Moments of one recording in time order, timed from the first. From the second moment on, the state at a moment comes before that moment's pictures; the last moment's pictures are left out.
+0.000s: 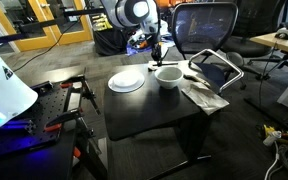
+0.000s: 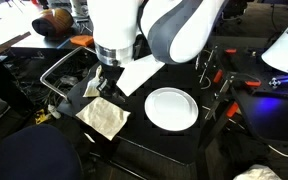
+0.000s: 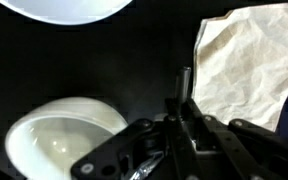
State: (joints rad) arm 0.60 0.72 -0.29 -2.07 -0.09 2.90 1.01
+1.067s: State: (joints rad) arm 0.70 0.65 -0.49 -2.14 -0.09 2.90 1.19
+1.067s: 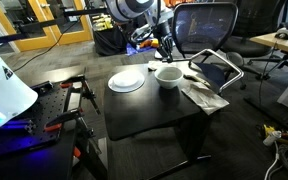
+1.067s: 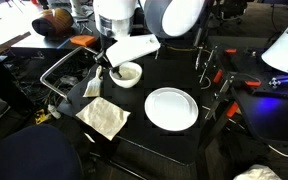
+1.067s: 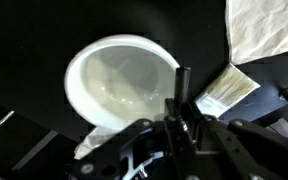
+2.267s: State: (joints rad) arm 0.72 0.72 -0.55 -2.14 -0.09 2.85 1.38
